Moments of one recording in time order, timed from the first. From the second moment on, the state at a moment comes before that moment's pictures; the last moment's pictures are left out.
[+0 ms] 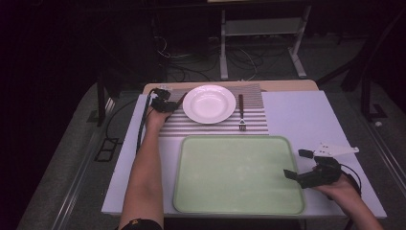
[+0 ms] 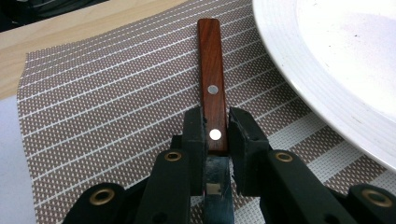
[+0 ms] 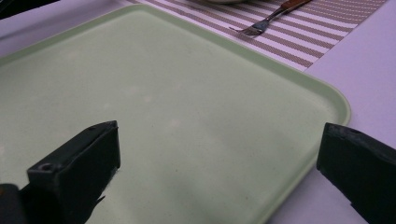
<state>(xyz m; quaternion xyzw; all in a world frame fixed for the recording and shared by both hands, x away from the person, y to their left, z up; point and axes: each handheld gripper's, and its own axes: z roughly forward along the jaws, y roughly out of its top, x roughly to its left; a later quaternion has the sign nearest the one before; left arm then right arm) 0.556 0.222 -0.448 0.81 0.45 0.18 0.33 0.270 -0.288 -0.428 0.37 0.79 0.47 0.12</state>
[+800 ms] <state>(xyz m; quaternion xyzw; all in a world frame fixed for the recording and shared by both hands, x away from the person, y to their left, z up) 0.537 0.243 -0.414 0.79 0.47 0.18 0.35 0.270 -0.287 -0.428 0.37 0.79 0.47 0.12</state>
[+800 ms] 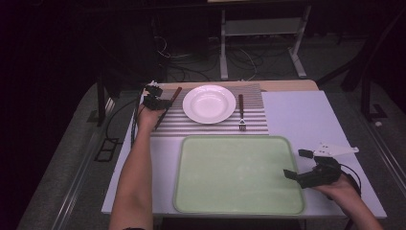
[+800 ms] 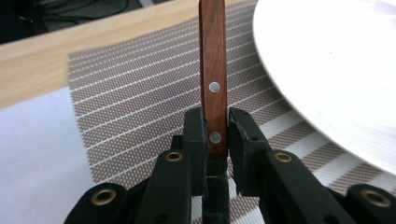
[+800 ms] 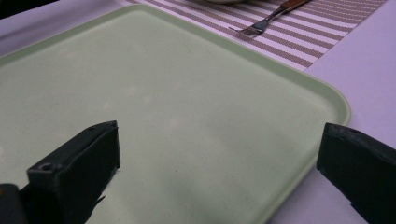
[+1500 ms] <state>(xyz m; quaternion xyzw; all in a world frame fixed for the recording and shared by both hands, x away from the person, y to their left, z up) 0.450 0.220 -0.383 0.82 0.41 0.14 0.38 0.269 -0.286 -0.428 0.37 0.79 0.47 0.12</state>
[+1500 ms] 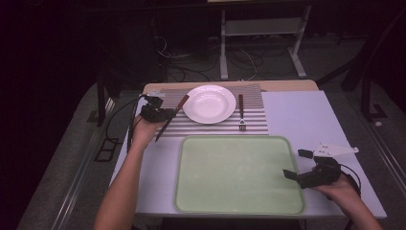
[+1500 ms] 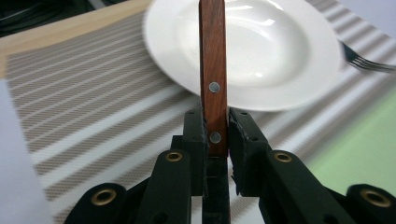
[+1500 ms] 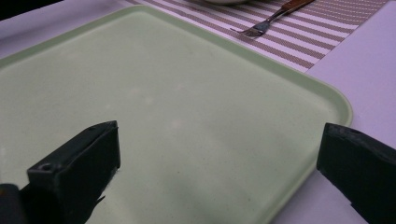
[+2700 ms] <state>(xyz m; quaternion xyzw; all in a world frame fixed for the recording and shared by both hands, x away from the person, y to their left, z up) 0.347 0.135 -0.429 0.86 0.36 0.05 0.36 0.268 -0.283 -0.426 0.36 0.80 0.47 0.12</state>
